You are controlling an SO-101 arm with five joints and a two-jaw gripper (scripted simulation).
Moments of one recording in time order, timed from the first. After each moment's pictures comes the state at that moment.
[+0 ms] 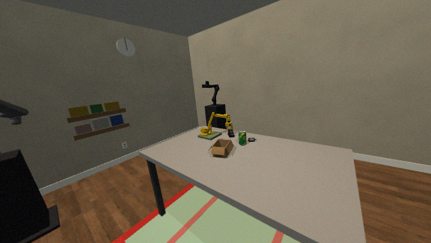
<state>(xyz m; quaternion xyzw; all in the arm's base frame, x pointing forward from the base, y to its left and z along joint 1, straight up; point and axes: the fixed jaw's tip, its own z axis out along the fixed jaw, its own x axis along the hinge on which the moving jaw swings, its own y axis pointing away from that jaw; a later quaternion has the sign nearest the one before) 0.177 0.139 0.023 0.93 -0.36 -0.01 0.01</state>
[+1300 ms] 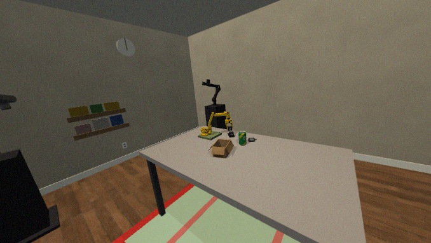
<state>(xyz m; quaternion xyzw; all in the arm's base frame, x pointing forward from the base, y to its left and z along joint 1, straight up) 0.174 0.138 0.055 0.93 -0.36 -0.01 0.02</state>
